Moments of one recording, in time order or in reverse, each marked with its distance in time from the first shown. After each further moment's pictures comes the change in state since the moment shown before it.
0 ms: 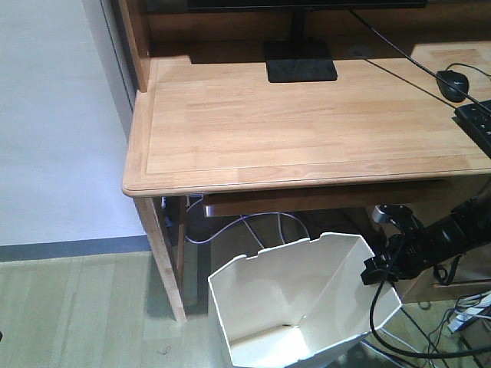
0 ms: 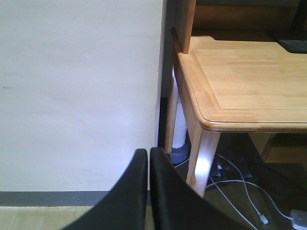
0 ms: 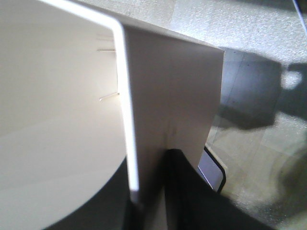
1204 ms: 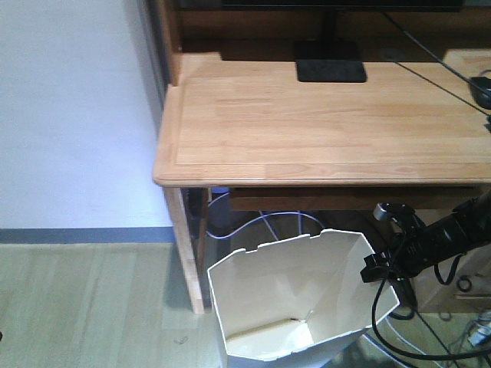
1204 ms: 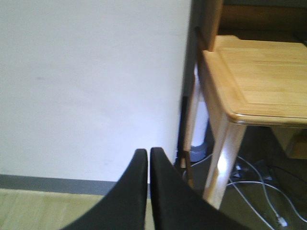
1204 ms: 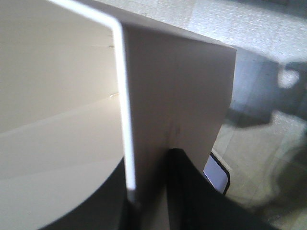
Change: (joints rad) left arm 0.000 0.000 0.000 0.000 0.000 0.000; right arm 0.000 0.000 0.000 0.023 0.004 0.007
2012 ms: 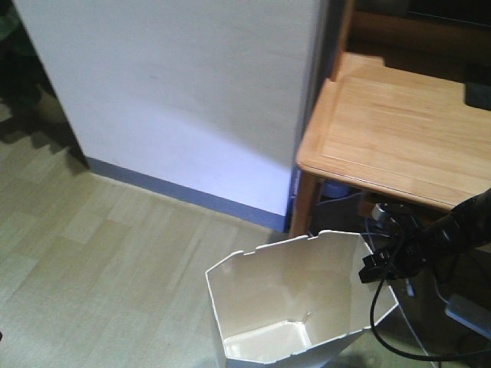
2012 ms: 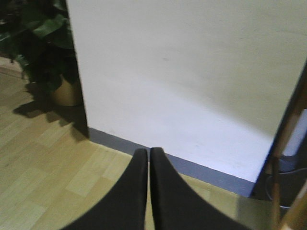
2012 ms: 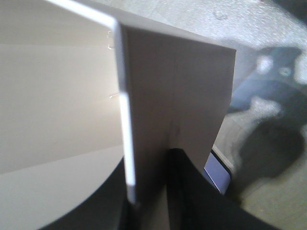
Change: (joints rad) left arm 0.000 0.000 0.000 0.000 0.000 0.000; right arm 0.000 0.000 0.000 -0.002 0.007 0.002
